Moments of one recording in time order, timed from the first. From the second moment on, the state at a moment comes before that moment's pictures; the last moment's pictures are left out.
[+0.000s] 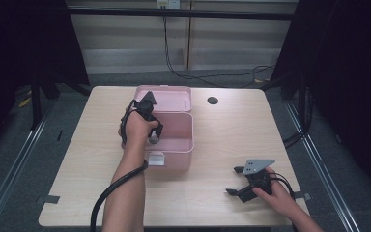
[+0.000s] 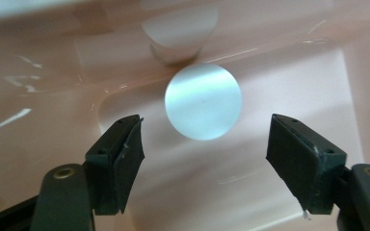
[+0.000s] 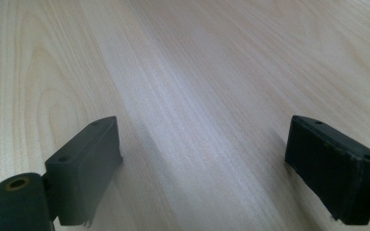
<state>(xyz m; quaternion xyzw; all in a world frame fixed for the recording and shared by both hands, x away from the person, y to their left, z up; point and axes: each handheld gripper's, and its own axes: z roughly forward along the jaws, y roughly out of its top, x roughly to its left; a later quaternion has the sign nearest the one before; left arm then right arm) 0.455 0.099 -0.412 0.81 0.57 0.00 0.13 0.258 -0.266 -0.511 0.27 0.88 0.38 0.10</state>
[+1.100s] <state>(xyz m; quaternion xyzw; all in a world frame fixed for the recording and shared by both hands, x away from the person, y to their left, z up) 0.427 0.096 -0.342 0.86 0.49 -0.01 0.14 0.258 -0.266 -0.511 0.27 0.88 0.38 0.10</state>
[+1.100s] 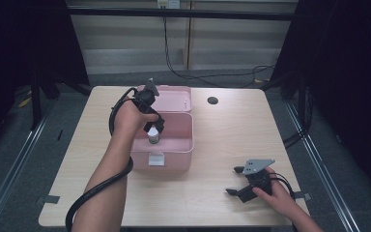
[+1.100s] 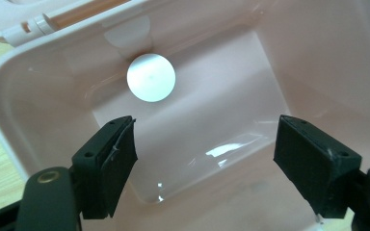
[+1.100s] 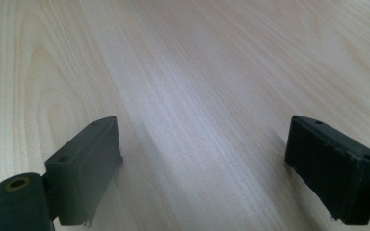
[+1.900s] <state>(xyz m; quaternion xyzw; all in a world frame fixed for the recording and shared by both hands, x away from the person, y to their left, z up) 0.409 0.119 -0.307 0.87 0.47 -0.02 0.14 0.258 -0.266 -0.511 0.27 0.88 0.38 0.10</state>
